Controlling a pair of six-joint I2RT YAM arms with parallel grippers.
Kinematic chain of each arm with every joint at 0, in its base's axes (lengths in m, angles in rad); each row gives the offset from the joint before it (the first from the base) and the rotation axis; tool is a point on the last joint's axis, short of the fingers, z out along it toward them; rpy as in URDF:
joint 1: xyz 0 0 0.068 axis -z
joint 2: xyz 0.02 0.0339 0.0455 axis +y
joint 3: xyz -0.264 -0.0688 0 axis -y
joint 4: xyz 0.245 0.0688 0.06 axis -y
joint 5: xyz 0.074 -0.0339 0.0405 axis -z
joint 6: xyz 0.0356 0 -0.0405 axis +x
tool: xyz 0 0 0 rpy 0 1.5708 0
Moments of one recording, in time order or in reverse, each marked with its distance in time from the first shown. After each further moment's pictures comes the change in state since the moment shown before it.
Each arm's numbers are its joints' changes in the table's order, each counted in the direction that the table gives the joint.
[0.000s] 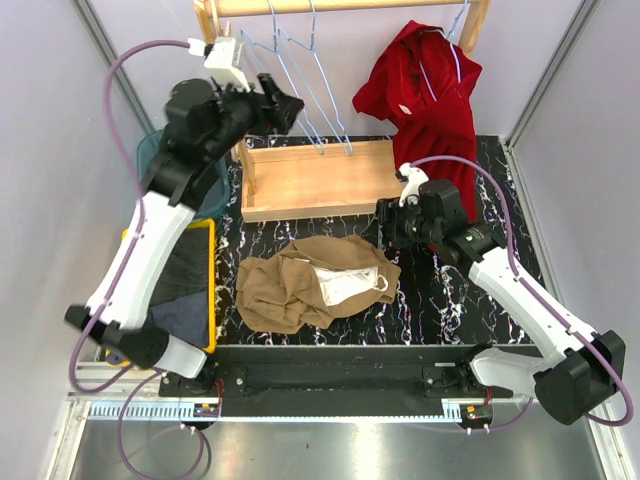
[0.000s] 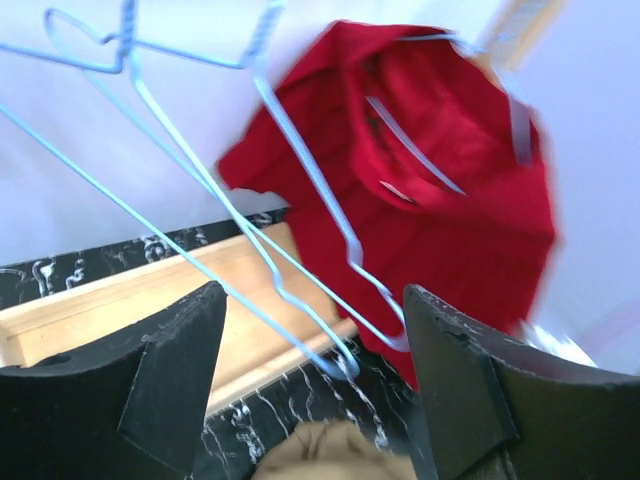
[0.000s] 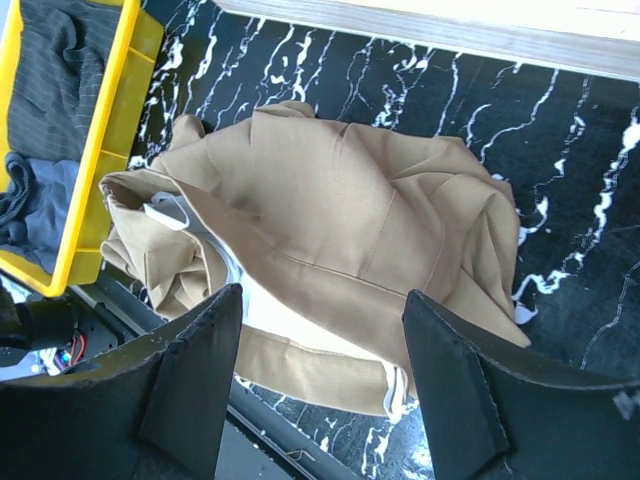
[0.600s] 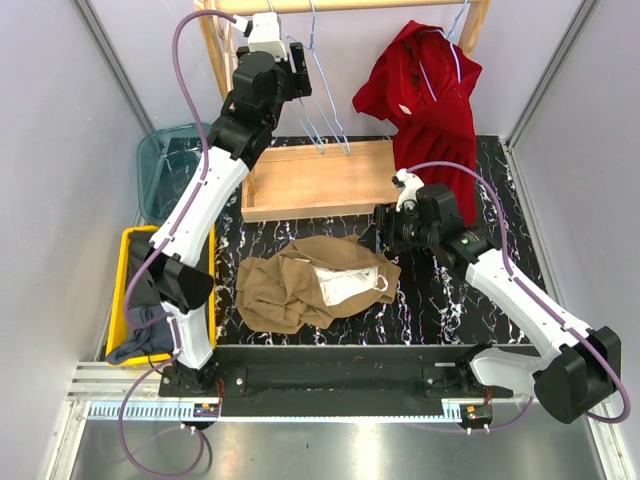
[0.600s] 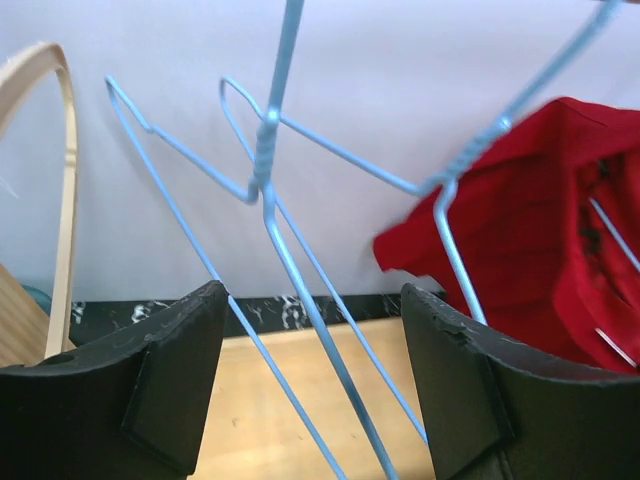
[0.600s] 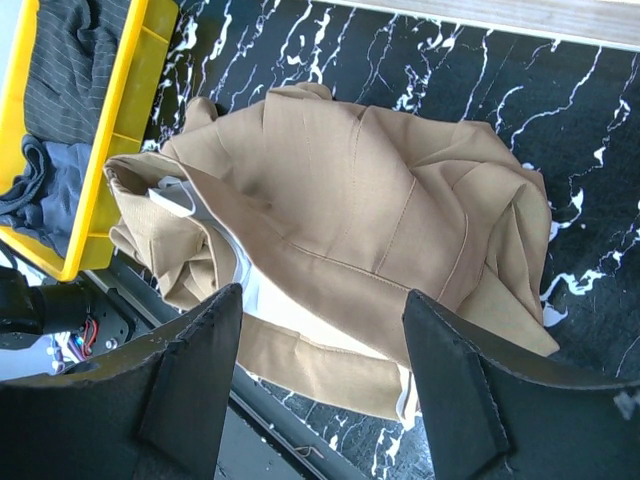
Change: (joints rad) left arm 0.047 0.424 0.335 0.082 -0.469 0.144; right arm 0.000 0.006 -0.058 0.060 -0.058 0.018
